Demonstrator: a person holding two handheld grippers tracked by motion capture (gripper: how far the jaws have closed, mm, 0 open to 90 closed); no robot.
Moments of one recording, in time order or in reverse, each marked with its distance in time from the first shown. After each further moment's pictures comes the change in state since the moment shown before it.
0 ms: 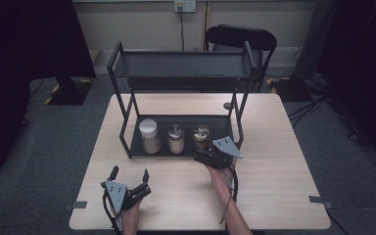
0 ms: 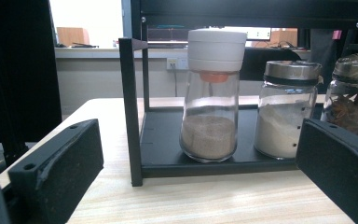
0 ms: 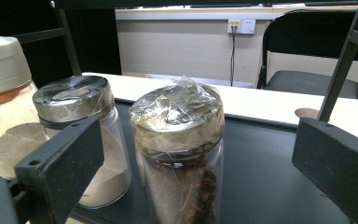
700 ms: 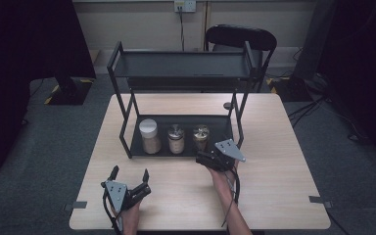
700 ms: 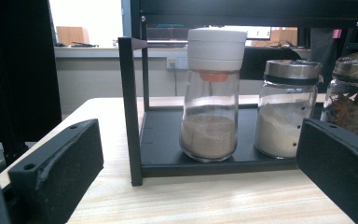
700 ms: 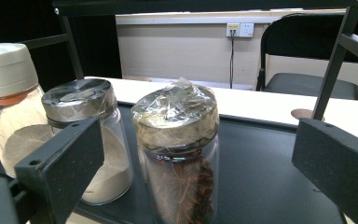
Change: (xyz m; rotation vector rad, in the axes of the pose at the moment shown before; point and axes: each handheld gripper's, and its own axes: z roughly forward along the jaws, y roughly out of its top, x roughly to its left) left arm 0.000 0.001 0.000 0.004 -0.001 0.001; right arm -0.001 -0.002 -0.011 -0.016 -0.003 0.007
